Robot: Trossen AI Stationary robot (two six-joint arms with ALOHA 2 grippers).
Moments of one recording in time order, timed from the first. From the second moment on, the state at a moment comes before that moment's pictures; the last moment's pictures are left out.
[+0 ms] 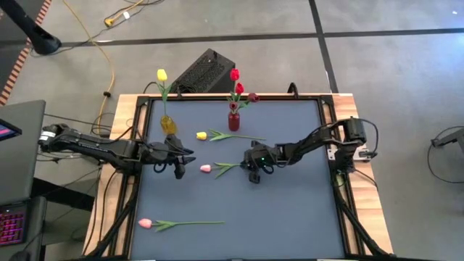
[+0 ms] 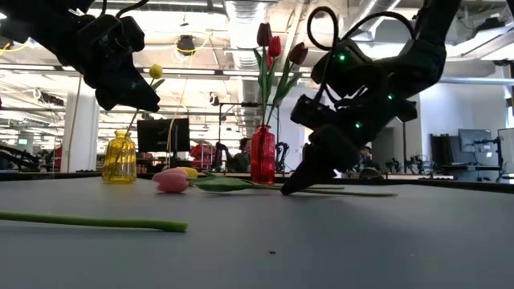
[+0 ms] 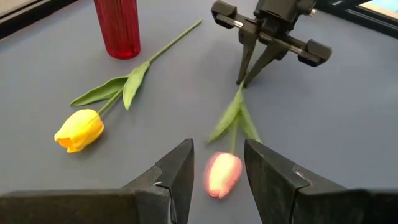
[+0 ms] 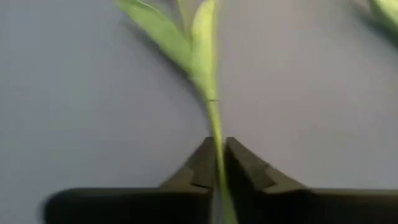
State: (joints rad) left arm -0.10 0.84 0.42 -0.16 -0.32 -0.44; right arm -0.03 1.86 0.71 0.38 0.04 0.06
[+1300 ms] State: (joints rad) left arm -0.18 1.06 0.28 0.86 -0.24 -0.12; right arm 0.13 1.64 0.50 1.39 0.00 0.13
